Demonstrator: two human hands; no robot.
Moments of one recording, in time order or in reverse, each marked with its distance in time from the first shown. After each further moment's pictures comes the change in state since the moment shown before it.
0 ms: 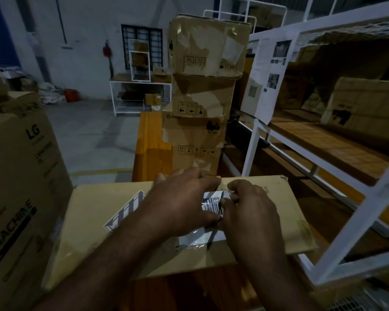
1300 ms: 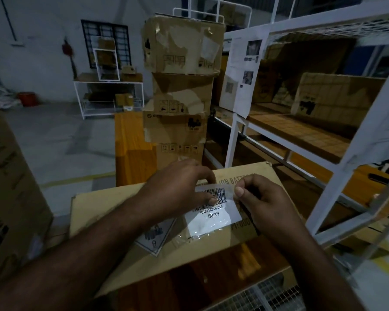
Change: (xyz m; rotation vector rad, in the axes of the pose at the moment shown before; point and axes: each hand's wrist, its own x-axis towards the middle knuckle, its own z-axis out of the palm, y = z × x) left_hand -0.001 -0.014 -0.013 -0.136 0.006 0.169; right_hand -0.010 0.029 -0.021 0.481 -0.108 0.136
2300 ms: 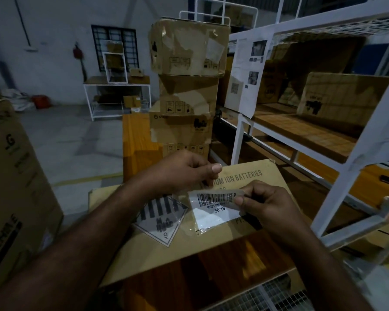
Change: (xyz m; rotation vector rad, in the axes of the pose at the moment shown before) left_hand 0.012 -0.010 -0.018 -0.528 -0.125 -0.098; right_hand 0.002 0.011 -0.005 0.171 -0.154 0.005
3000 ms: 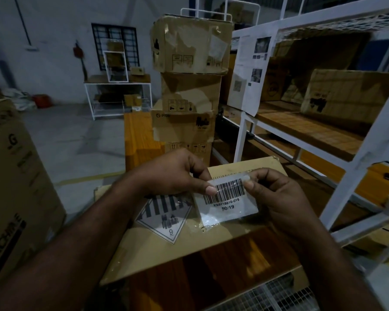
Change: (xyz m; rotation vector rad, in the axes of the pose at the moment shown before) left_hand -0.007 -0.014 -0.019 -0.005 -0.155 0.126; right_hand 0.004 -0.010 0.000 0.358 0.001 0.032
